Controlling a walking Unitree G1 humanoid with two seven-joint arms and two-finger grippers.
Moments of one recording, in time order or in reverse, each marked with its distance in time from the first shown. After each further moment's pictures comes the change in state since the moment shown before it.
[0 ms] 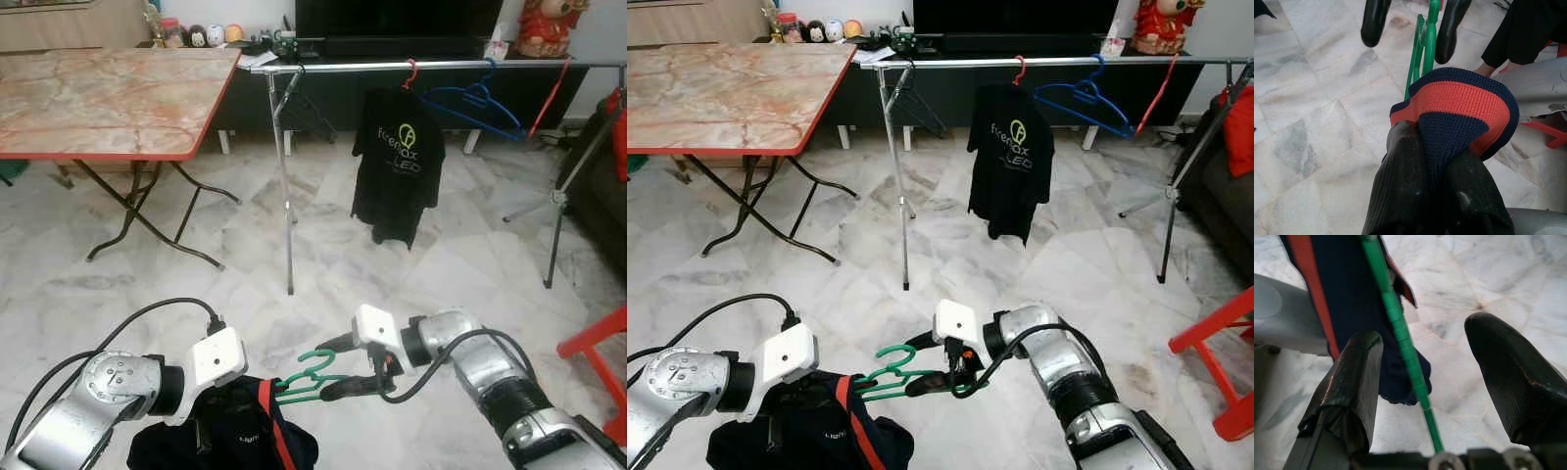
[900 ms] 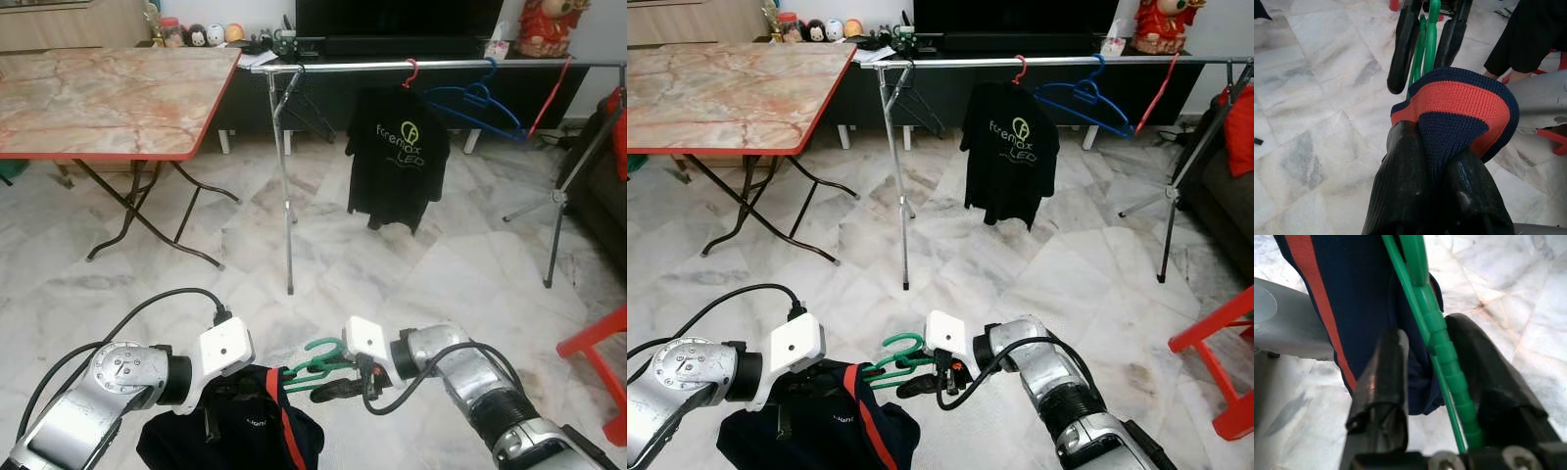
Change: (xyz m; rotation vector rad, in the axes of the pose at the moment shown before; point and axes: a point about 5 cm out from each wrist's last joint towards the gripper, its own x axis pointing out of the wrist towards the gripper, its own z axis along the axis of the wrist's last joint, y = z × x) left arm 0.004 0.005 0.011 0.024 -0.034 0.012; right arm 0.015 0.007 -0.007 0.021 0.004 0.003
